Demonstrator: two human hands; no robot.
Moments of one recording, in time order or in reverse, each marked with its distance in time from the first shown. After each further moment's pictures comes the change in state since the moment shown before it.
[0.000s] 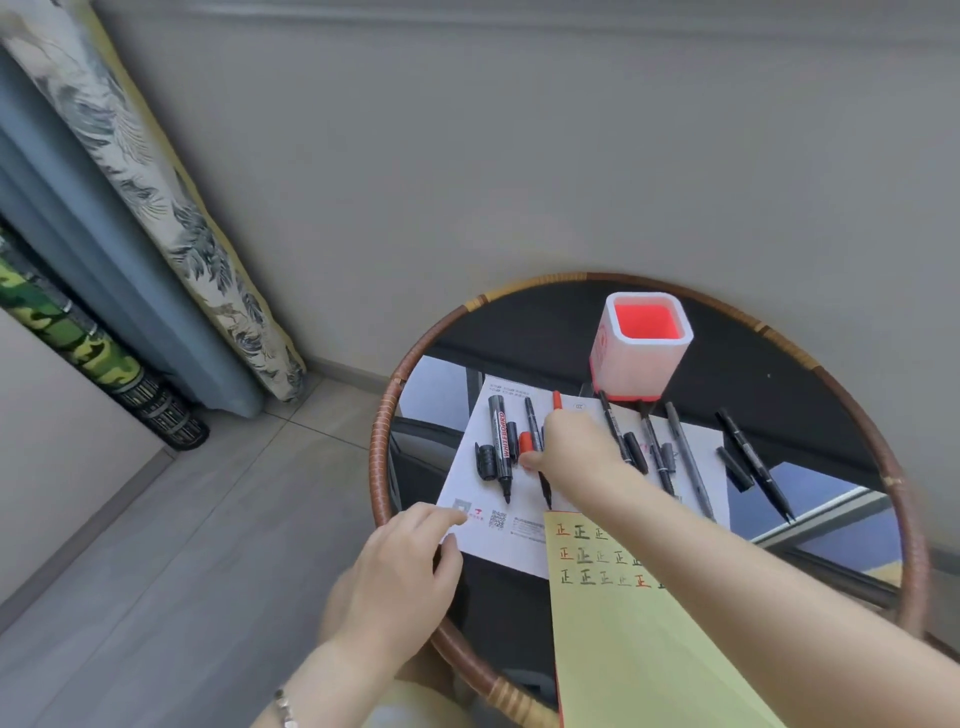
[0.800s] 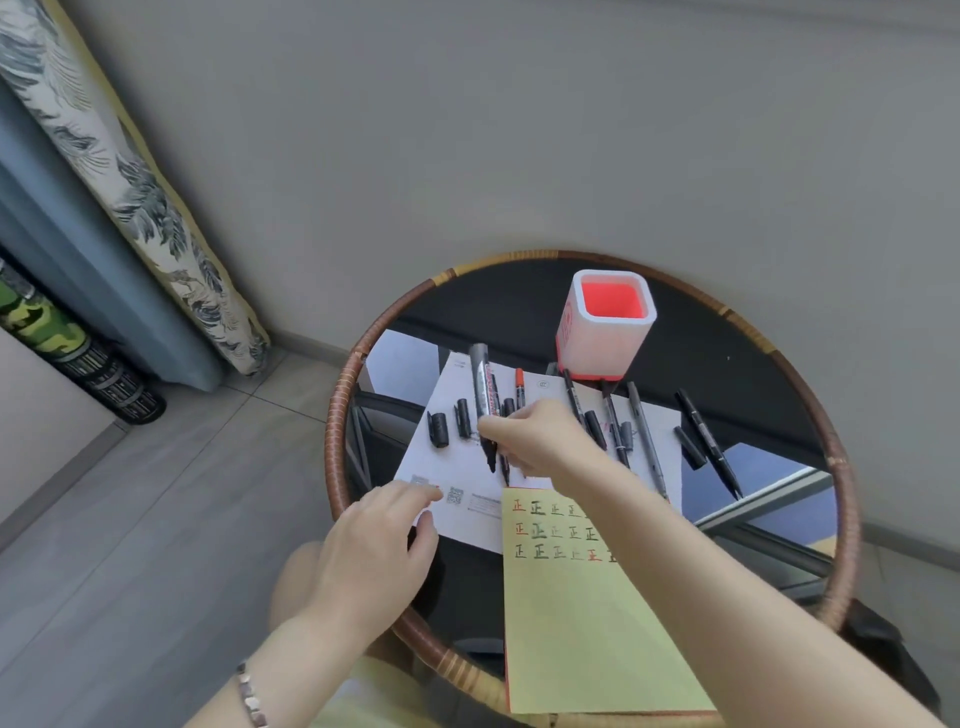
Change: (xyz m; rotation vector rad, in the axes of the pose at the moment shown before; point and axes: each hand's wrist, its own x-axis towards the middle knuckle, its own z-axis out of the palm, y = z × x) left_hand -0.001 0.023 0.002 0.020 0.075 0.091; right_hand -0.034 0.003 -0.014 0.759 -0.137 0.095
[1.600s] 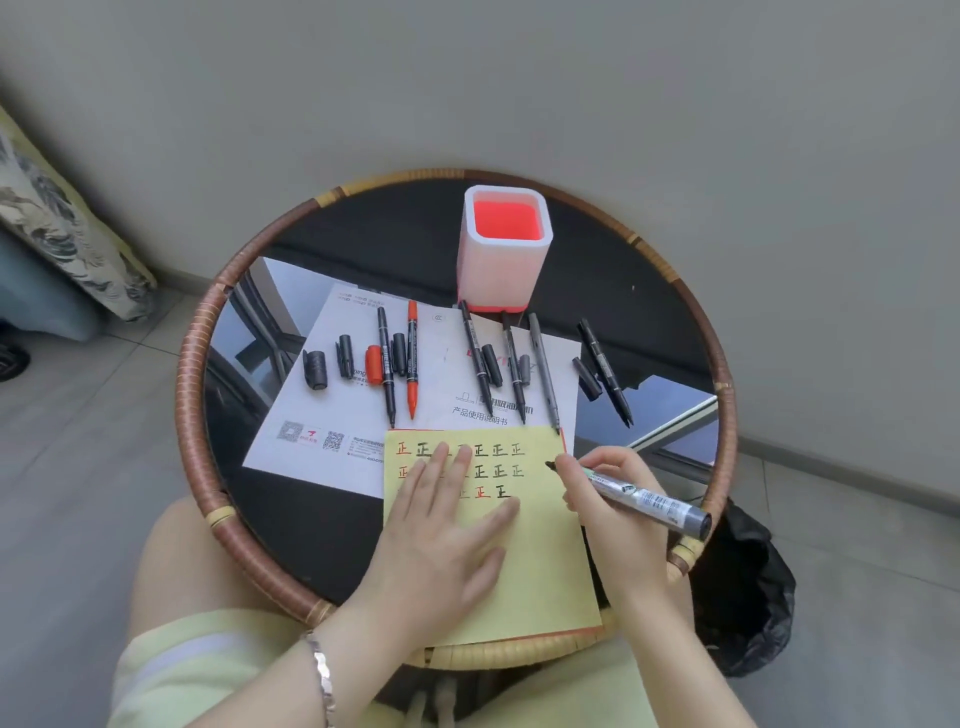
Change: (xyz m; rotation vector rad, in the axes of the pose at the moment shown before) left_hand -0.024 0.073 0.105 0.157 -0.247 0.386; right_hand -0.083 0.145 -0.051 0.370 0.610 -0.198
